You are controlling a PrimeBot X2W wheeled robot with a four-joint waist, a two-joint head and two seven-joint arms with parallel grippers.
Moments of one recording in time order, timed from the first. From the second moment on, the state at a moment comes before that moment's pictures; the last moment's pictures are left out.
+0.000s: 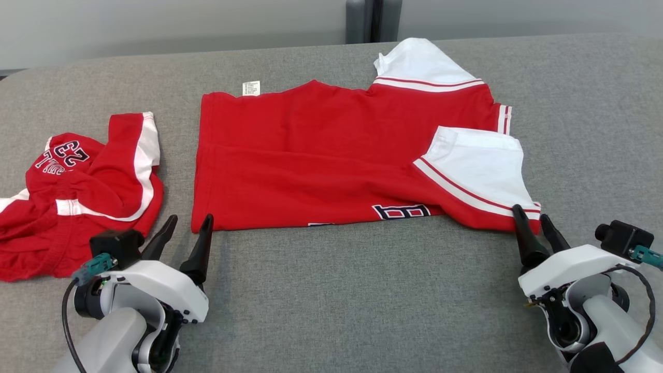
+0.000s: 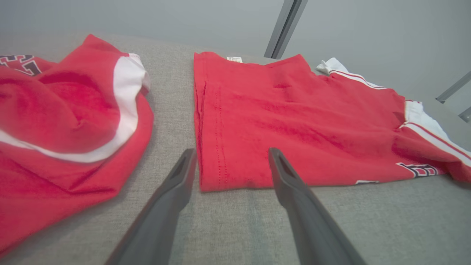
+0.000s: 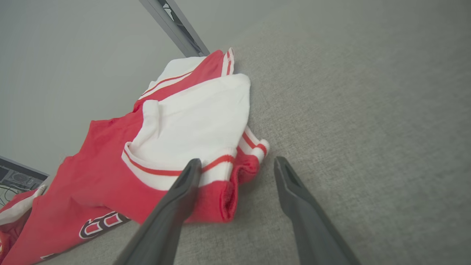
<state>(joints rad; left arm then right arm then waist) -0.43 0.43 -0.74 0.45 -1.01 0.10 -0.26 -0.44 -0.23 0.39 0.71 0.98 0.13 -0.24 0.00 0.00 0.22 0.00</state>
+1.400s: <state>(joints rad) -0.54 0.33 -0.77 0.75 -1.05 -0.04 -0.22 -0.54 -0.26 0.52 0.76 1.11 0.13 -0.26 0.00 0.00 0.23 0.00</state>
